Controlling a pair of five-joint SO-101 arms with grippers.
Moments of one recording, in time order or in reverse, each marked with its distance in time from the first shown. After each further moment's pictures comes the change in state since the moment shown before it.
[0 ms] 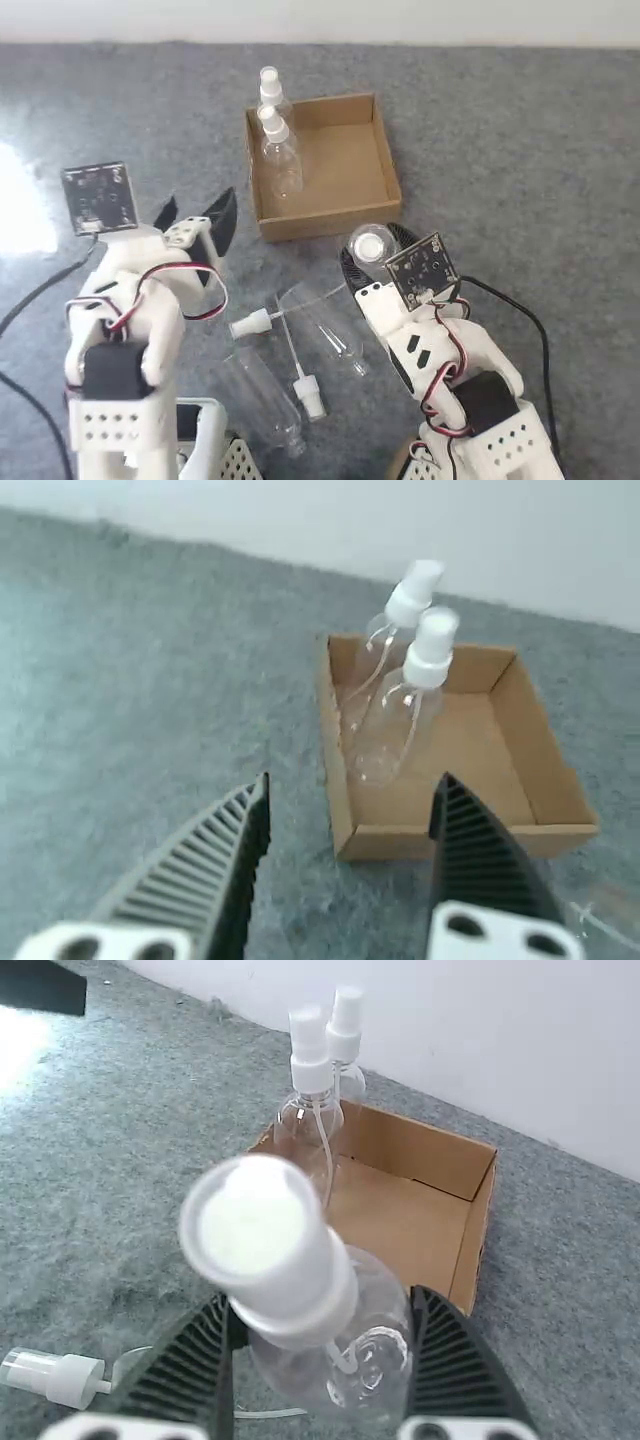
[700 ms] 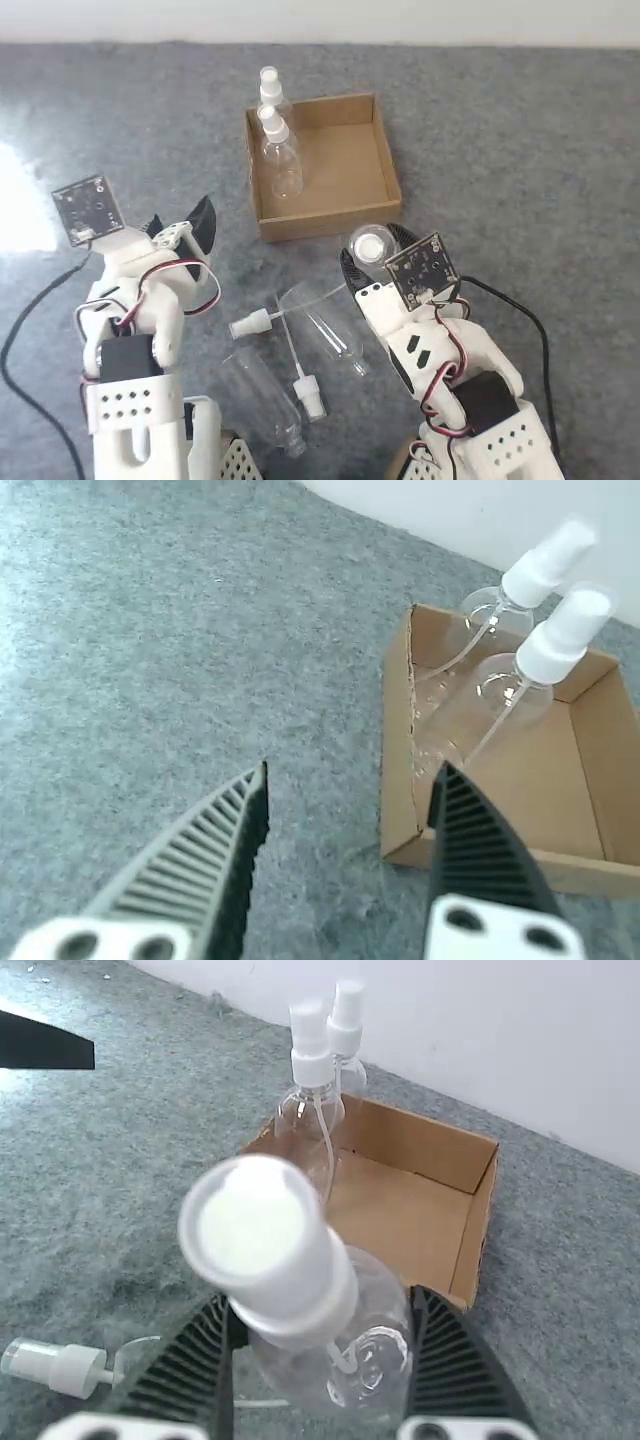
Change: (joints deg) left arm -7.2 0.0 16.1 -14.0 5.0; right arm 0.0 0.0 0.0 0.8 0.0
